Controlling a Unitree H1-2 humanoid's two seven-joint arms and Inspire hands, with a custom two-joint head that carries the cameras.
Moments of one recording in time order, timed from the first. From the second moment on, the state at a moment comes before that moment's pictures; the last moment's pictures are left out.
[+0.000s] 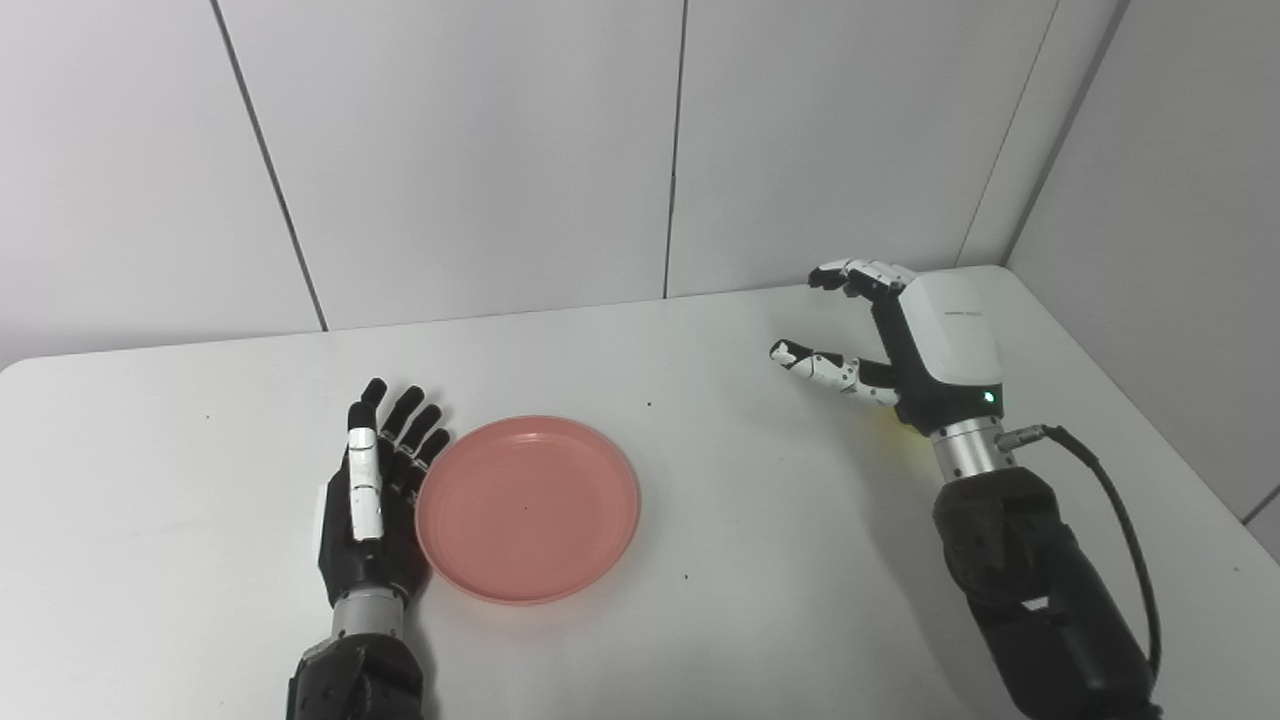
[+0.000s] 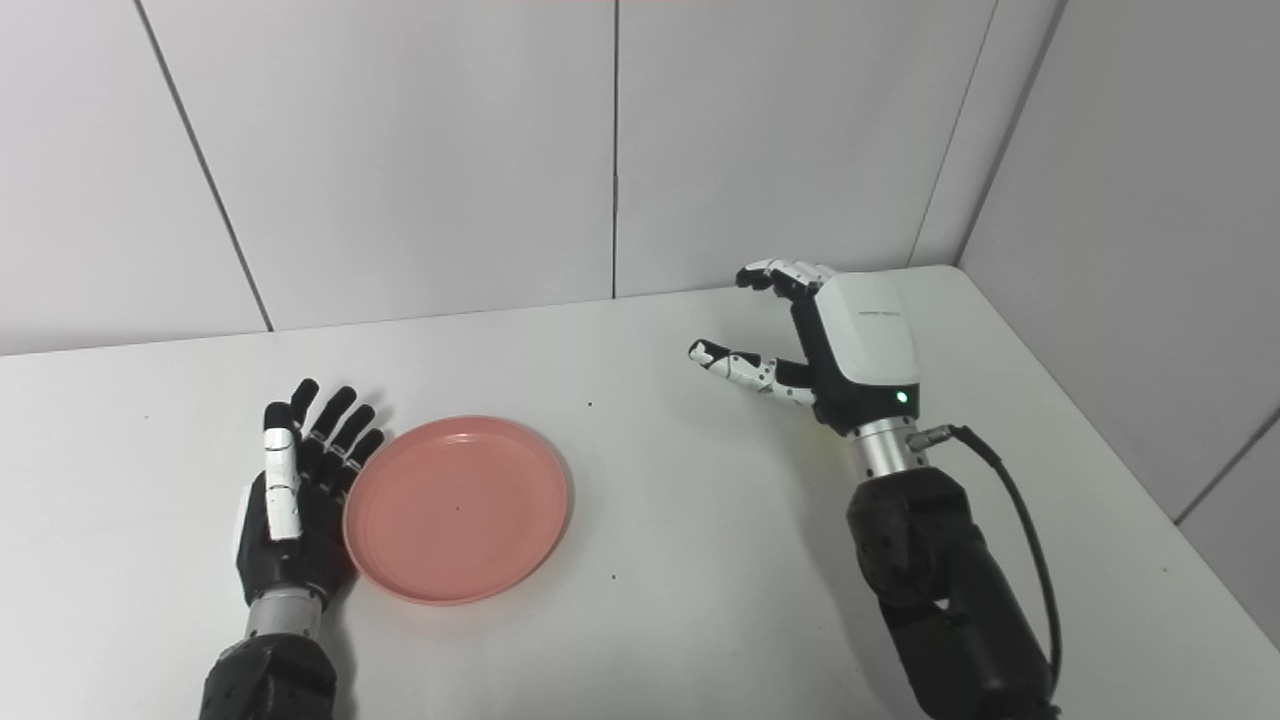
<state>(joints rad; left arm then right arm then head) -0.27 -0.18 0.08 0.16 -0.30 0.06 0.01 -0.29 -0.37 -0.02 -0.04 -0.87 -0.02 -0.18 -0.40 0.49</state>
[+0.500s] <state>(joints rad) -0.27 -0.18 0.08 0.16 -0.30 0.06 0.00 -0.30 -0.48 -0.01 0.11 -0.96 0.00 -0.25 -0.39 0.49</state>
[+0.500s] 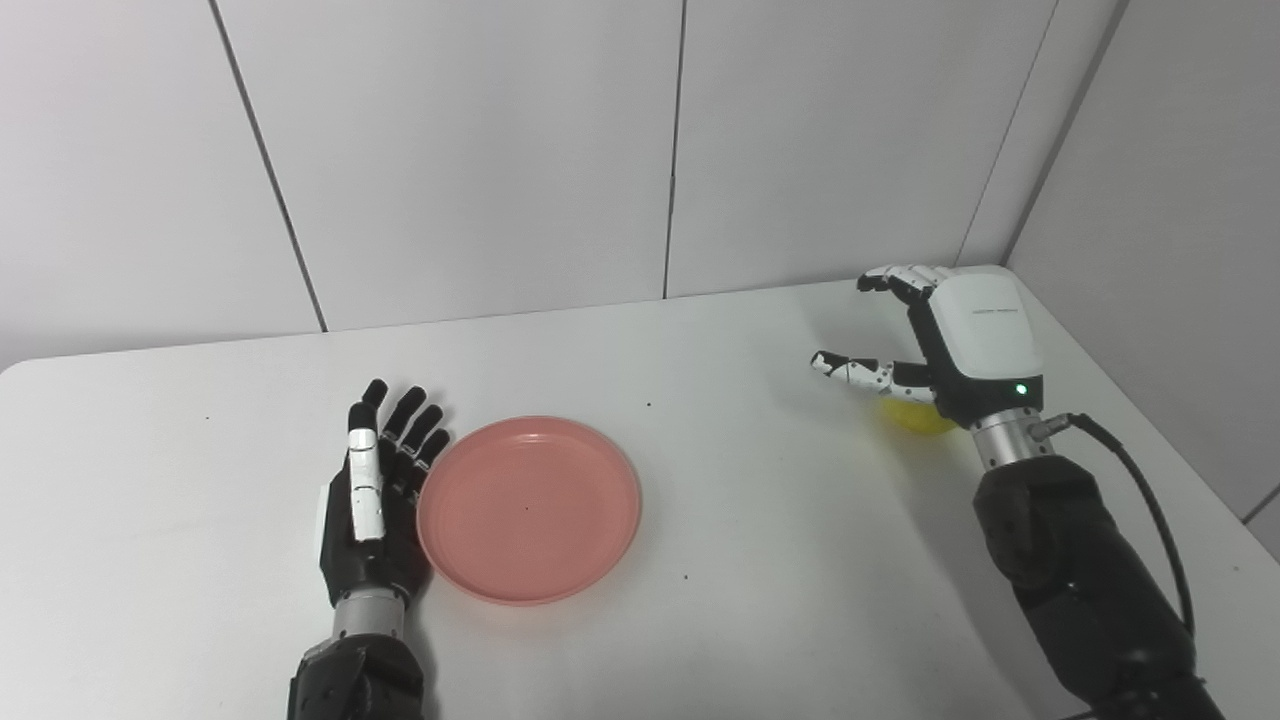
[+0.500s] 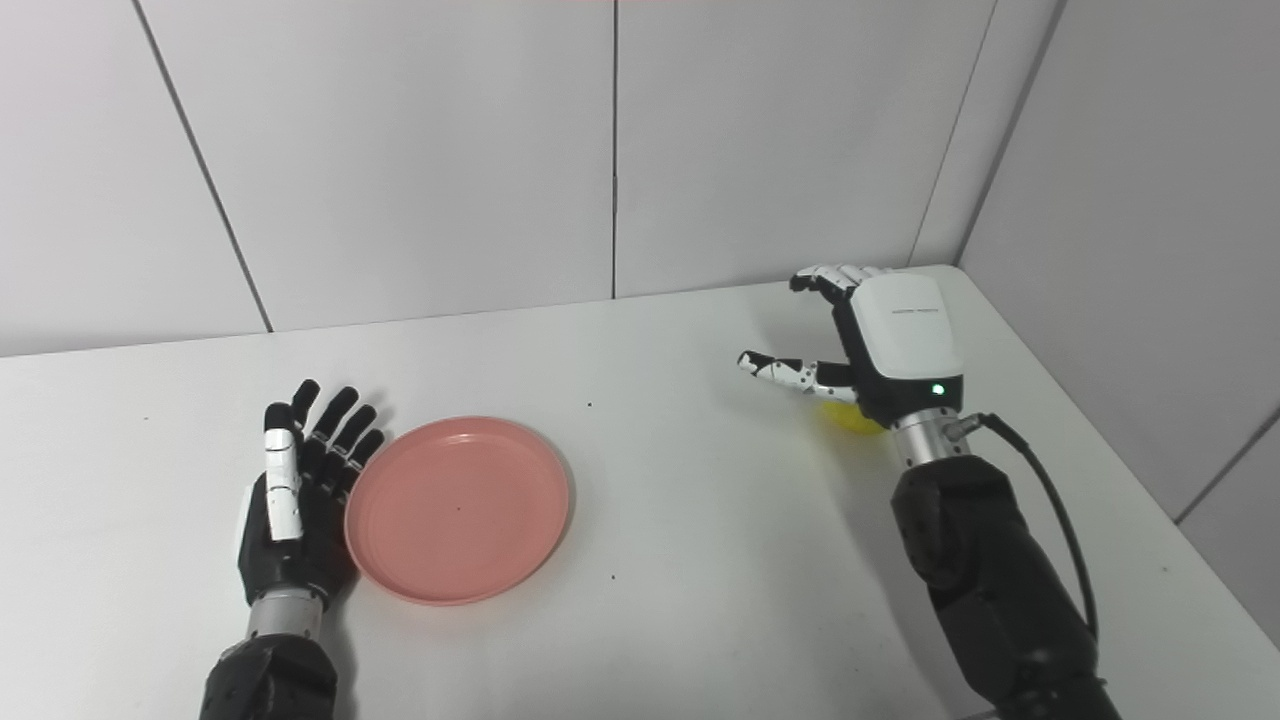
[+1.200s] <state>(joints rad) -0.27 -0.18 0.08 0.14 -0.30 0.09 0.00 -0.31 -0.51 0.01 0.27 -0.93 0.04 -0.25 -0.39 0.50</state>
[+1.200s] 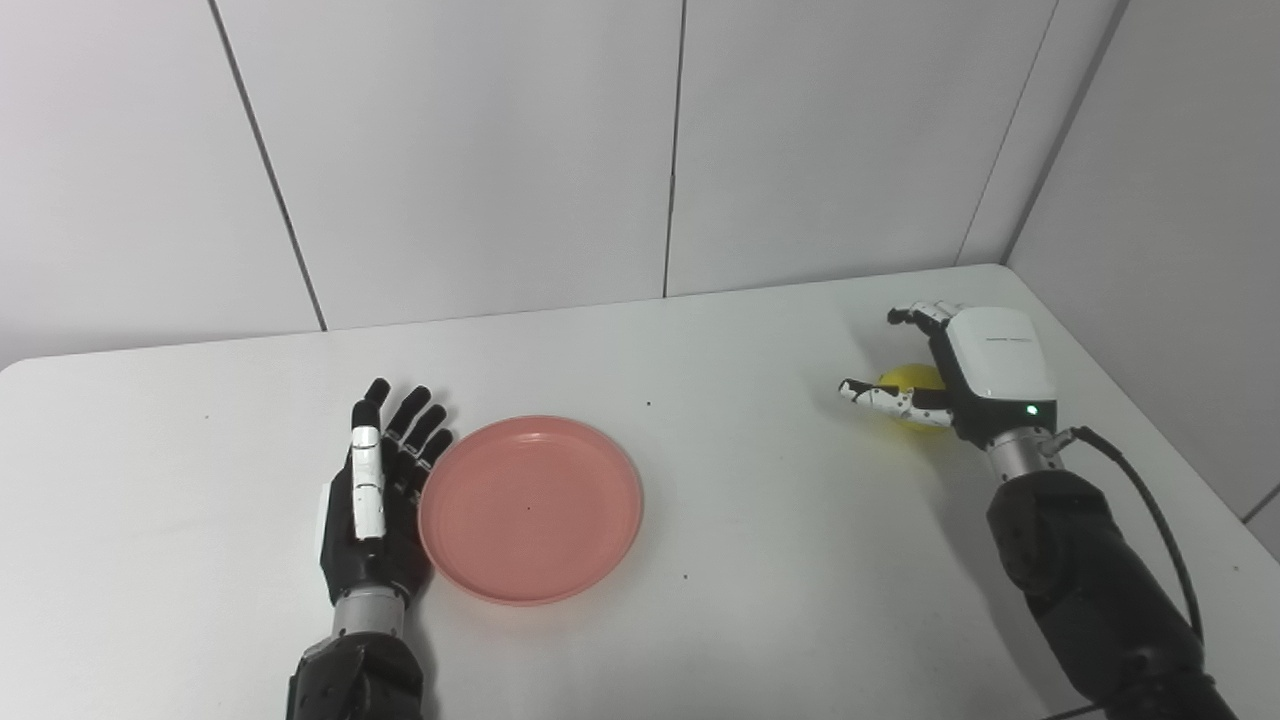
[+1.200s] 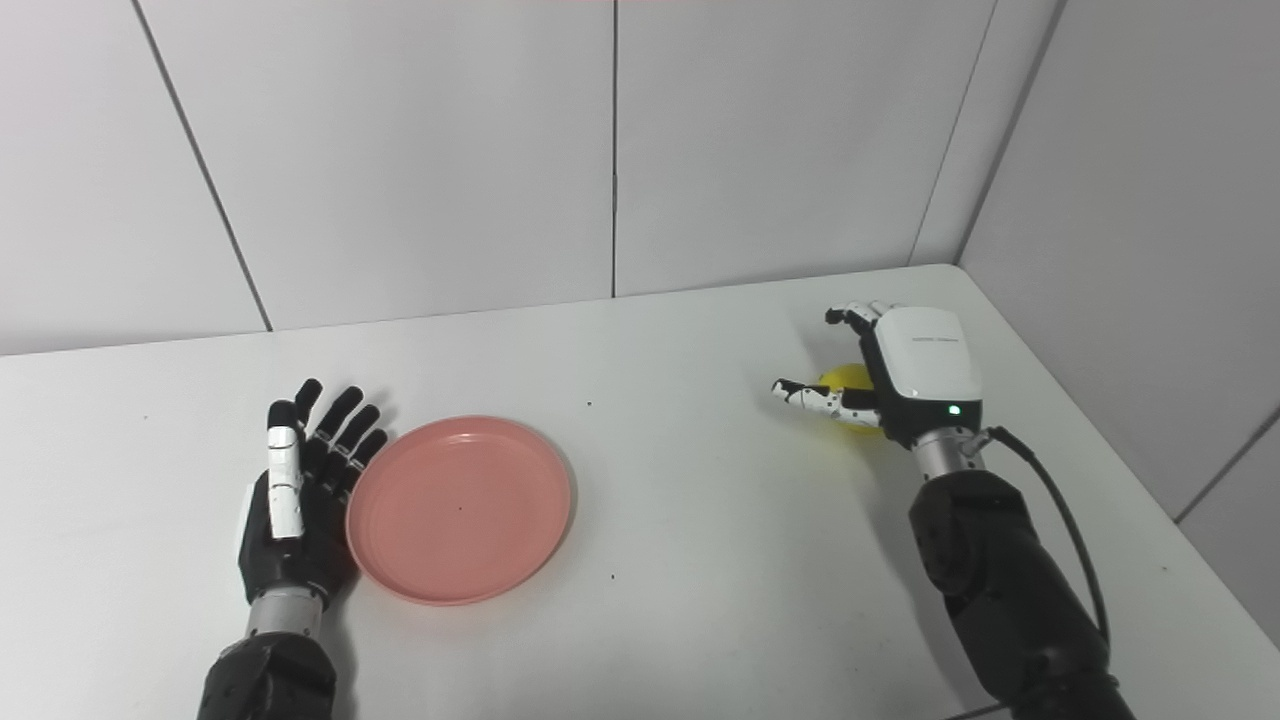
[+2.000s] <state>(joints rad) -0.26 -0.18 0.08 0.13 -0.30 0.10 0.01 -0.35 -0.55 0.06 0.40 -0.90 0.08 -0.25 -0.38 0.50</state>
